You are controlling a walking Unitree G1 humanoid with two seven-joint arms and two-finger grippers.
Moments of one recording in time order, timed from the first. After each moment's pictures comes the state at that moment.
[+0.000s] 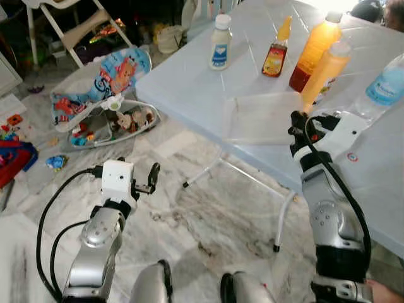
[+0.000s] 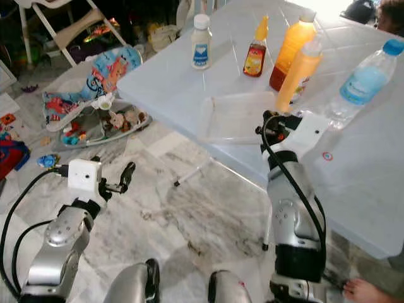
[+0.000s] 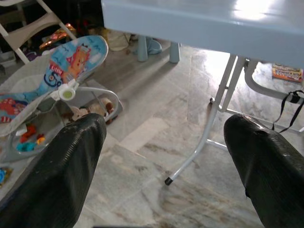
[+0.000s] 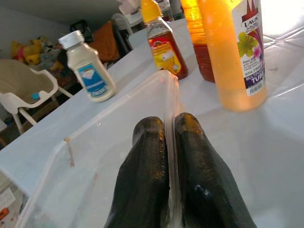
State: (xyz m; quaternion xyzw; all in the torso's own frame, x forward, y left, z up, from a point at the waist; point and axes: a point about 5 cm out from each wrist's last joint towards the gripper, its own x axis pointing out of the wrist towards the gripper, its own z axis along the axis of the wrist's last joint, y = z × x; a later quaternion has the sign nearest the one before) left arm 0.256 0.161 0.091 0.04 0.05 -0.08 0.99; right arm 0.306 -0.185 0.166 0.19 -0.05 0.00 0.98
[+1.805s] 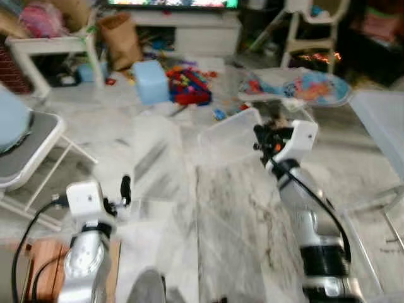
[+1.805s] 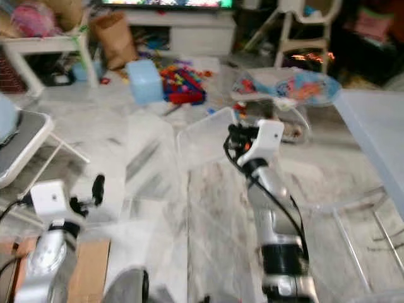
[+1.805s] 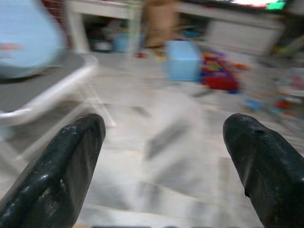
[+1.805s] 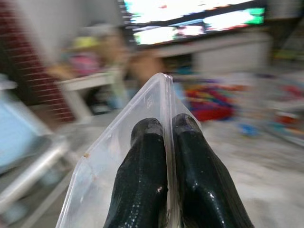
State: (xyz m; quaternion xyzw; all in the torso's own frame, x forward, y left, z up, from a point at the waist) left arm 0.214 0.211 0.081 -0.01 0.07 0.10 0.99; right arm 0.315 -0.120 0.140 0.16 0.00 0.15 0.98
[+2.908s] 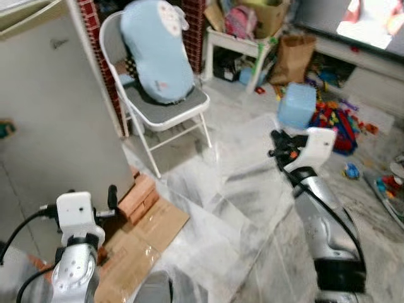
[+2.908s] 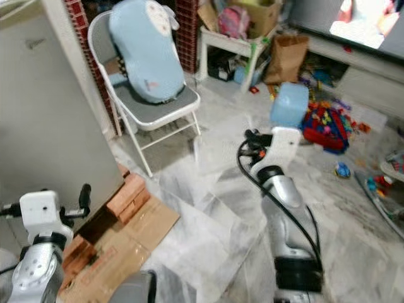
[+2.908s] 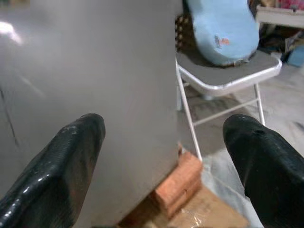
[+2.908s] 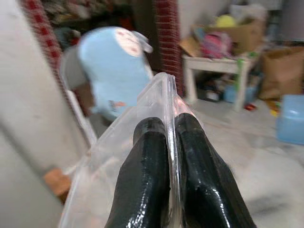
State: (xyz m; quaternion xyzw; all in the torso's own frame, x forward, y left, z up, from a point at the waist) left arm 0.205 0.215 0.081 0.05 0.07 0.11 0.99; right arm 0.305 -0.162 0.149 0.11 -0.02 0.08 0.99
